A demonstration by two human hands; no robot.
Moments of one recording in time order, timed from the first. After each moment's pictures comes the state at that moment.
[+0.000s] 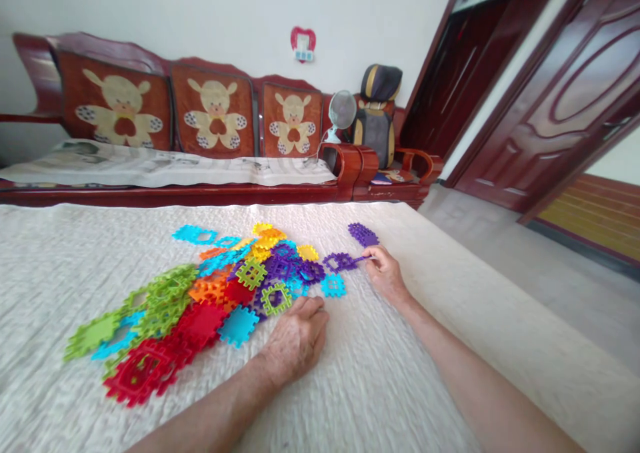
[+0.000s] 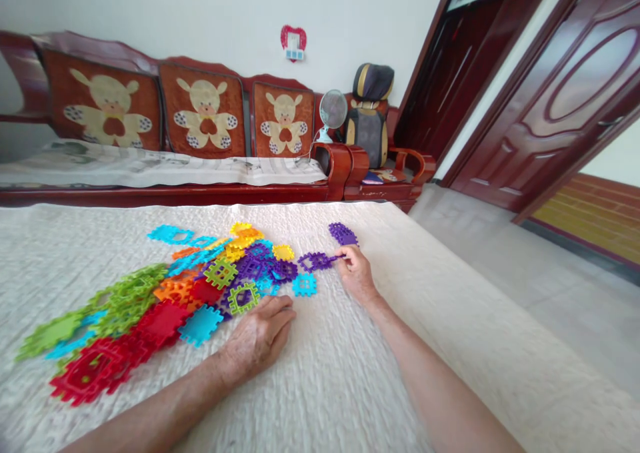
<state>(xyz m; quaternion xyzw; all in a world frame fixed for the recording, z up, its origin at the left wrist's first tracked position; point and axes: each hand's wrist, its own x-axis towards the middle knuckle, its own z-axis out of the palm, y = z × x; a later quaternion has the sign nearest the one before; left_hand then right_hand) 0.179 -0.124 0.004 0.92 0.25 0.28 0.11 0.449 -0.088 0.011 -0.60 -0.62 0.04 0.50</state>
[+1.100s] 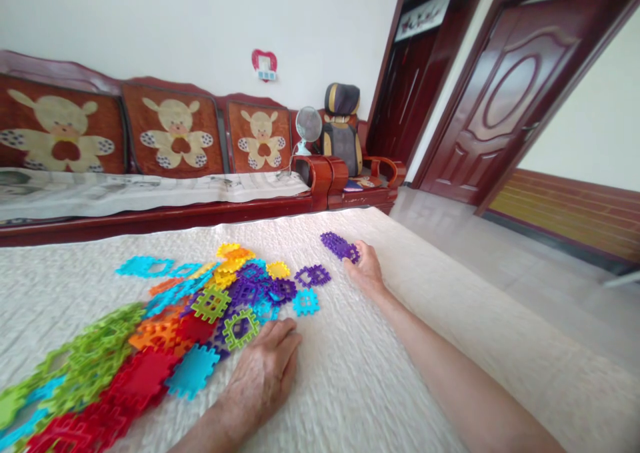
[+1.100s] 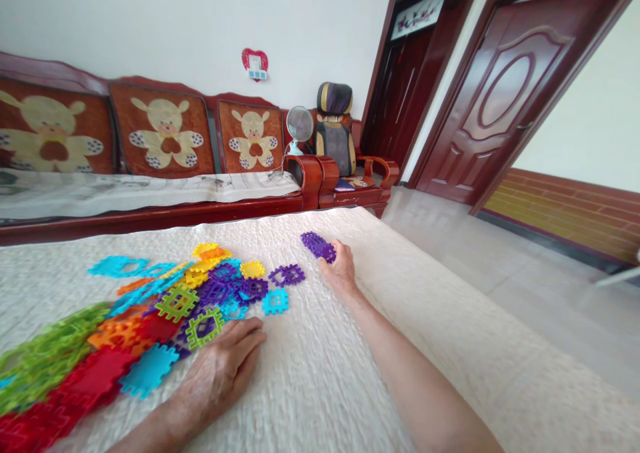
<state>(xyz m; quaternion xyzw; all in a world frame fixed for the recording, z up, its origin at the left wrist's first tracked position) 0.178 -0.124 -0.001 0.92 0.24 0.32 0.05 0.489 -0.068 0.000 -0.71 -0.52 -0.05 0.48</state>
